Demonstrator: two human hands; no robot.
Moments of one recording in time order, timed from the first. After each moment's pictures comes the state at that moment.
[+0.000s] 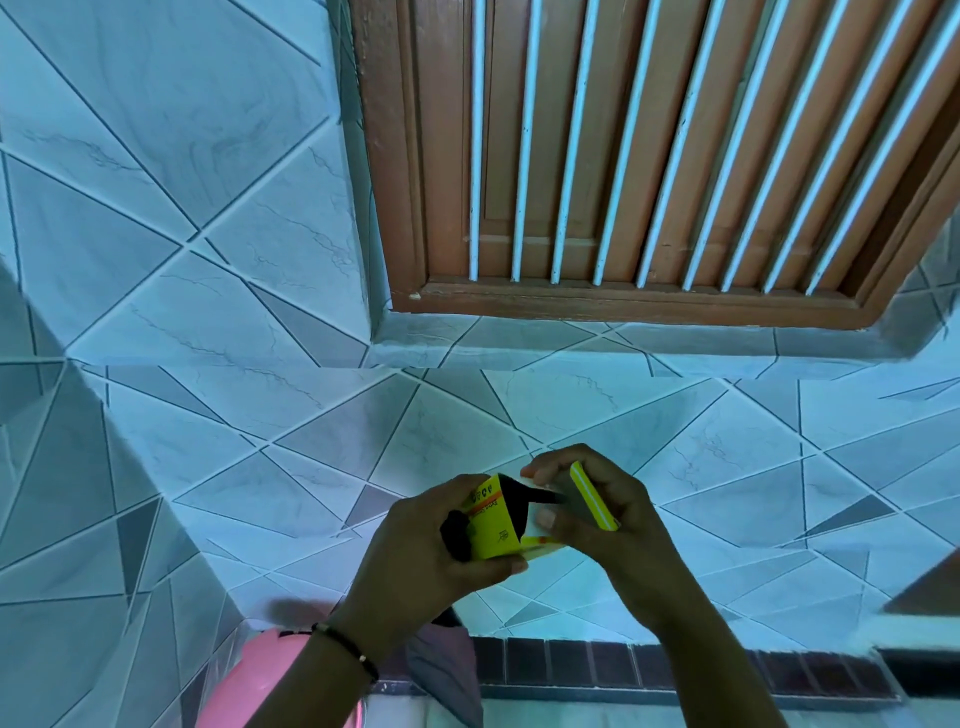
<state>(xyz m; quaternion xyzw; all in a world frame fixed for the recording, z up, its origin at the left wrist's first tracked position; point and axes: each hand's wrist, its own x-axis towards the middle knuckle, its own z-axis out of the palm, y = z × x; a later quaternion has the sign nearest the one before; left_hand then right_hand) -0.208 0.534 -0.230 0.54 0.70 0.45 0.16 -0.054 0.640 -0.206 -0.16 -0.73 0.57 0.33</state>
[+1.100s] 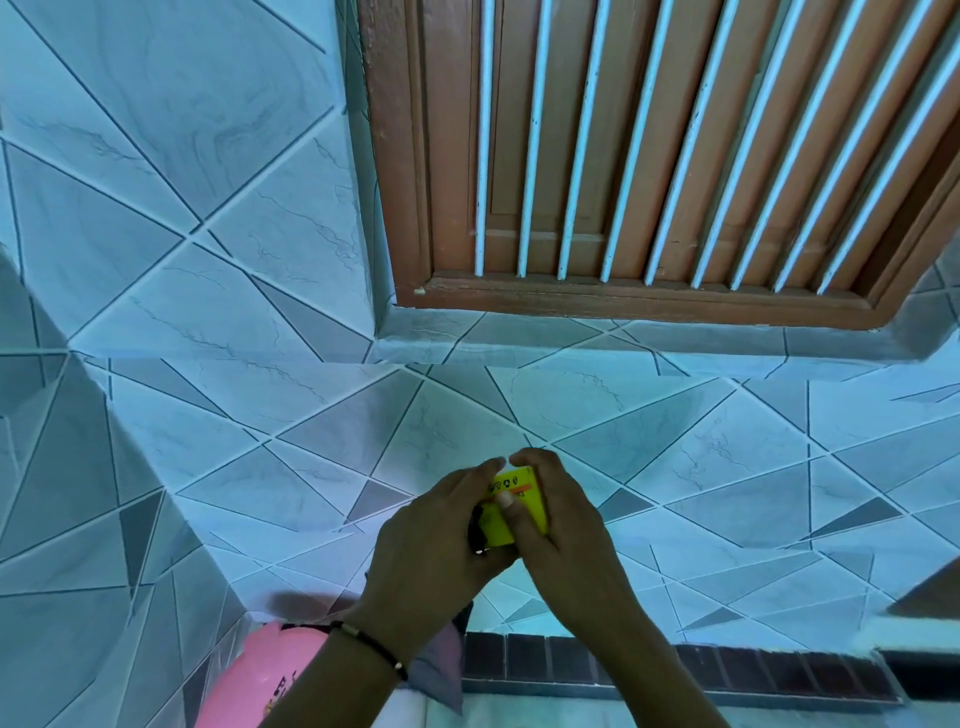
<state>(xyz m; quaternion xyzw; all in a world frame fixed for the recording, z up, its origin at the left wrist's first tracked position) -0.199 0.541 -0.227 0.56 0.76 0.33 0.01 -0.085 0.620 -0.232 -0.31 -0.84 0.33 0.30</state>
